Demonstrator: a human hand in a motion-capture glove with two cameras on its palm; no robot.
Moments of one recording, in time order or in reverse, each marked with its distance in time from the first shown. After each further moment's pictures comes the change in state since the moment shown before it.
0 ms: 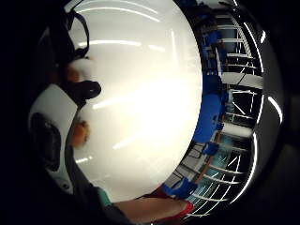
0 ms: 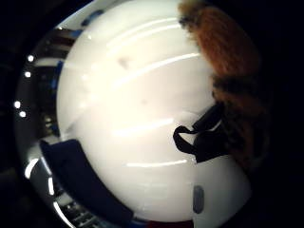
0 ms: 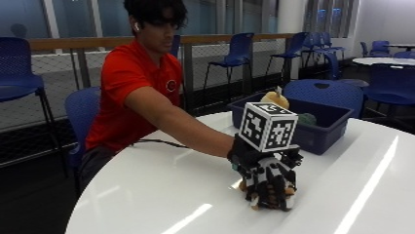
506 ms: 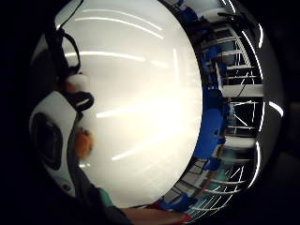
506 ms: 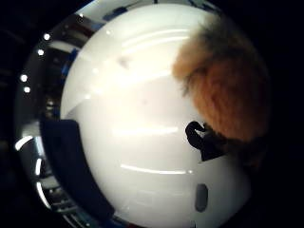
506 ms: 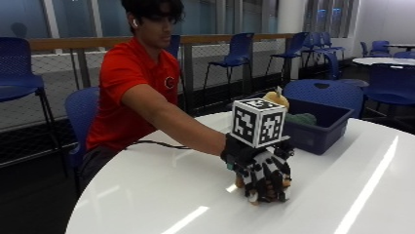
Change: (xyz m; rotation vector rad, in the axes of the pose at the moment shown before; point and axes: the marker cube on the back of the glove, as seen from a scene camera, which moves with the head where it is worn) arm 0.009 0.013 -0.008 0.082 -0.109 -0.120
